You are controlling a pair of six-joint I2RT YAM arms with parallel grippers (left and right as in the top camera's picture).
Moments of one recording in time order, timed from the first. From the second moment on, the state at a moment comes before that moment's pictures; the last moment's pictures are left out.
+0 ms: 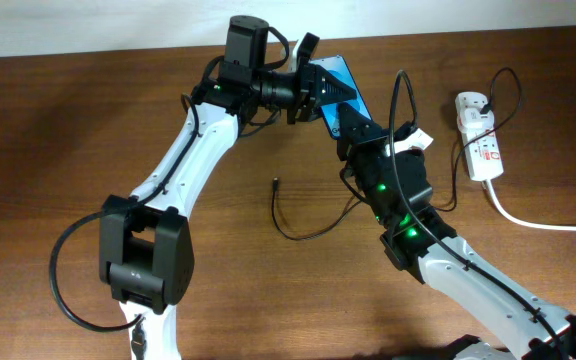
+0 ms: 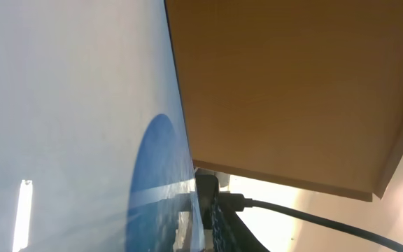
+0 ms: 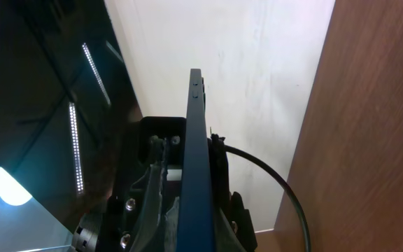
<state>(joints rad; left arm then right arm) -0.39 2.10 1.83 -0.28 1.18 -1.02 0.46 1.36 0.69 0.62 0.16 1.71</state>
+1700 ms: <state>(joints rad) -0.41 2.10 1.83 -0.21 1.07 -1.01 0.44 1.36 0.70 0.63 0.17 1.72</state>
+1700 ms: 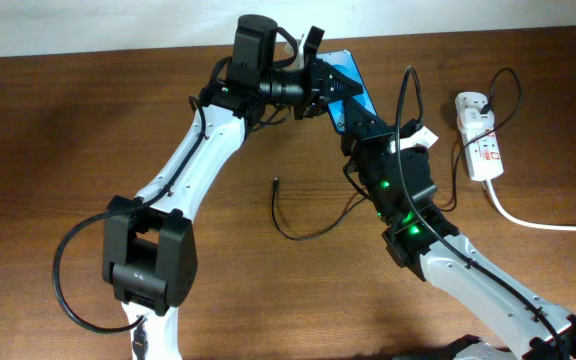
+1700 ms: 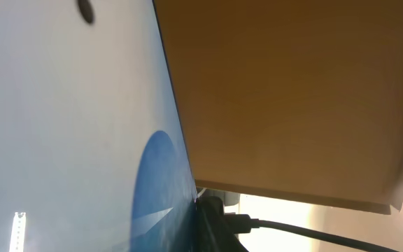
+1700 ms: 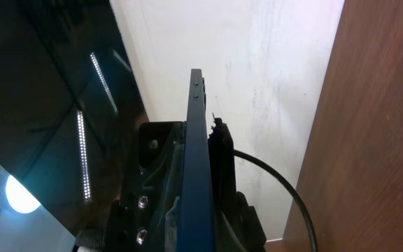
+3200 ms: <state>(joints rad) -0.20 2.10 1.83 -0.33 0.98 -0.90 0.45 1.36 0.70 0.49 0.08 1.57</state>
